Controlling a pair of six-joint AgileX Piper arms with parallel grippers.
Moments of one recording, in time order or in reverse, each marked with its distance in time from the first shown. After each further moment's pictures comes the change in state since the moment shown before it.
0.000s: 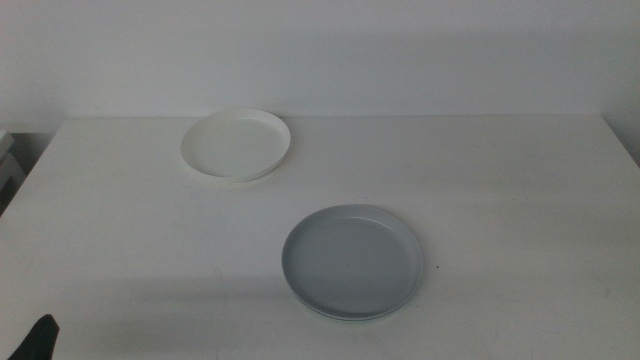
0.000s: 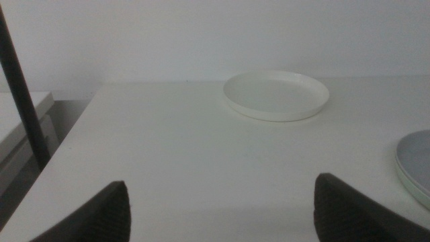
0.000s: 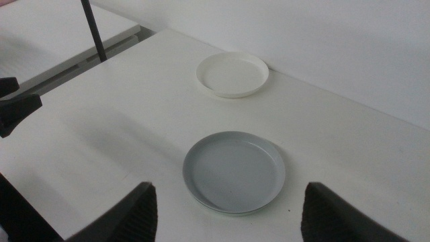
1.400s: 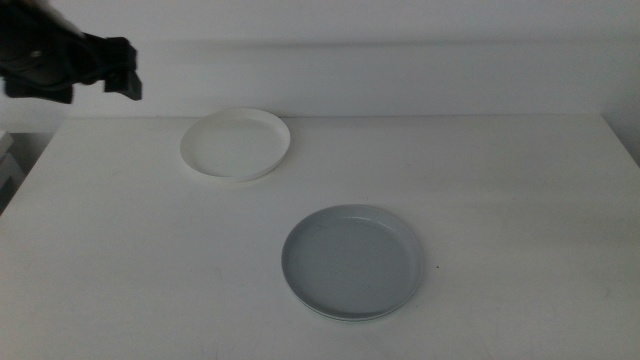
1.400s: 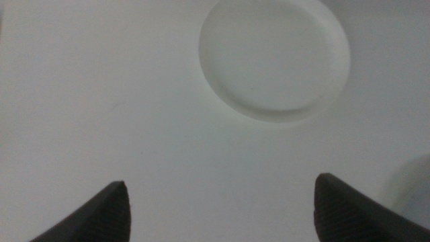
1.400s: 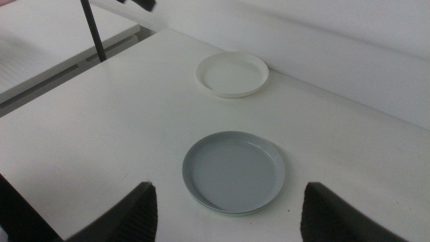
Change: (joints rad) left arm 0.002 1.600 -1.526 -0.022 0.707 -0.022; right arm 0.000 -0.001 0.000 0.000 0.001 0.000
